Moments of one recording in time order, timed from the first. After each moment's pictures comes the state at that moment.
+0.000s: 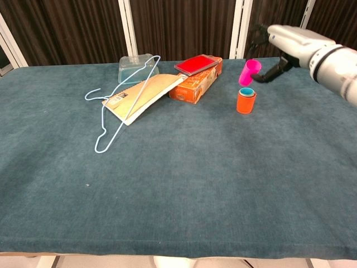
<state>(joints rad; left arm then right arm) -0.16 -1.17 0.03 -1.49 1.65 1.47 -0.03 0.71 -1.63 0.36 -1.25 -1.13 1.04 -0.29</state>
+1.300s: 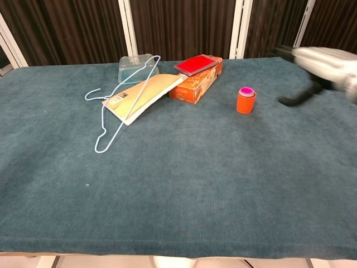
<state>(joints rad) -0.15 -1.18 0.03 -1.46 1.67 1.53 -0.07 0.59 -1.49 0.19 -1.43 -1.17 1.13 -0.32</state>
